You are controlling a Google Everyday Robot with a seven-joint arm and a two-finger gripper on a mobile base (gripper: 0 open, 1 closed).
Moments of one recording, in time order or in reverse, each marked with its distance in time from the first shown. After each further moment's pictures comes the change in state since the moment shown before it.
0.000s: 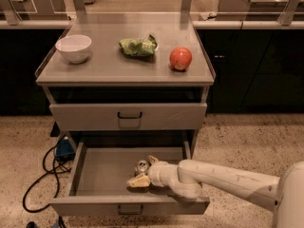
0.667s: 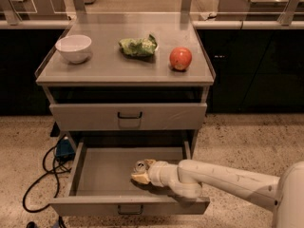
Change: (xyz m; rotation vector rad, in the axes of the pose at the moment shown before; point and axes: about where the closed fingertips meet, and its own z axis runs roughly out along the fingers) arm 0.000 0.000 0.000 0.000 0.000 0.000
